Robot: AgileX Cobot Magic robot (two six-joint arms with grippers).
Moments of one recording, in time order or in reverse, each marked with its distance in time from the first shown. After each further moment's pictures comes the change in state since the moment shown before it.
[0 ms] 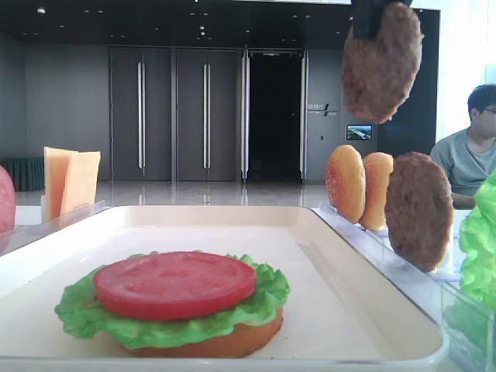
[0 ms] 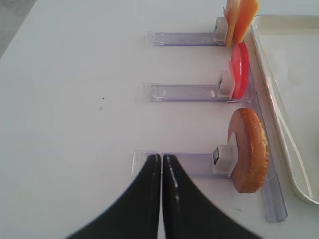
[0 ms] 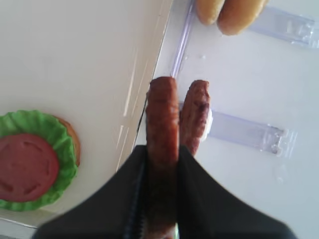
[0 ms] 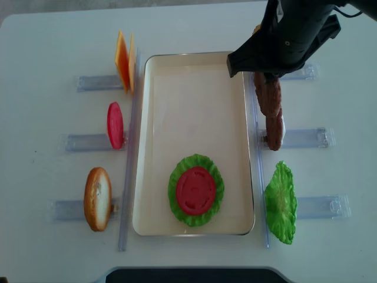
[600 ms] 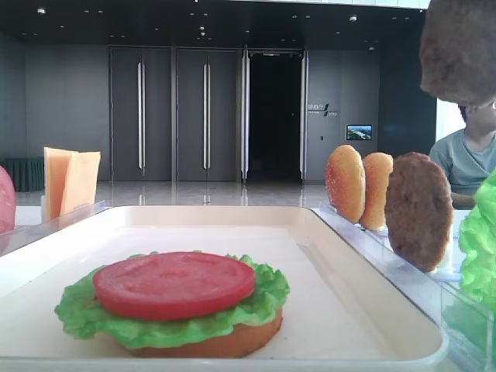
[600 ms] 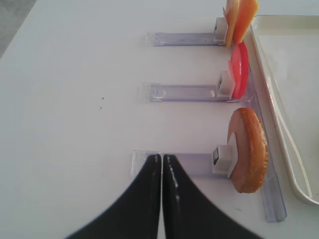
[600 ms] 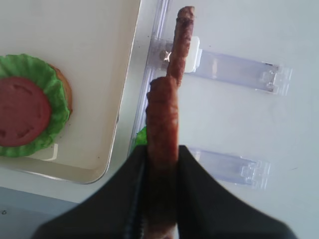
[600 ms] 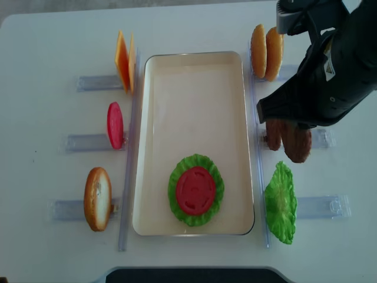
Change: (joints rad) left arm 0.000 0.000 0.000 0.000 0.000 0.000; right arm 0.059 -0.261 0.267 -0.003 0.003 0.116
